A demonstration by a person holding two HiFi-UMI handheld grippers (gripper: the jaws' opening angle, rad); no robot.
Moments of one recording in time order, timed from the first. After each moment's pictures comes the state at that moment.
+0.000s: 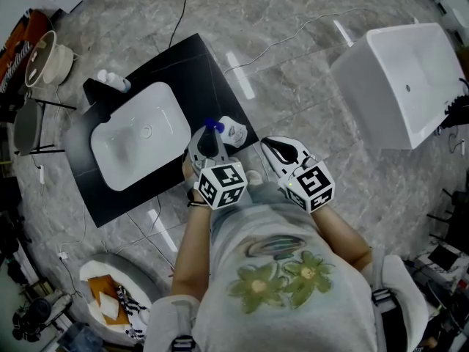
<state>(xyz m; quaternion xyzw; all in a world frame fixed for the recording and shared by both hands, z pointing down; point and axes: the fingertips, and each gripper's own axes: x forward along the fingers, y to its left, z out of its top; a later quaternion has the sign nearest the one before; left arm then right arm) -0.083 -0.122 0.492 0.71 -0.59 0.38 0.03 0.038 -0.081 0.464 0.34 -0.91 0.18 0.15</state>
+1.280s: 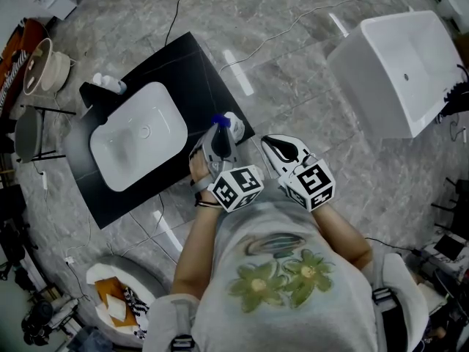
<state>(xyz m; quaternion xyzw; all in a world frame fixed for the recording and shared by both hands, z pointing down) -0.034 -0.105 0.480 0.72 -0.55 0.42 -0.07 0.055 -0.063 0.466 0.36 -0.90 0.19 0.15</state>
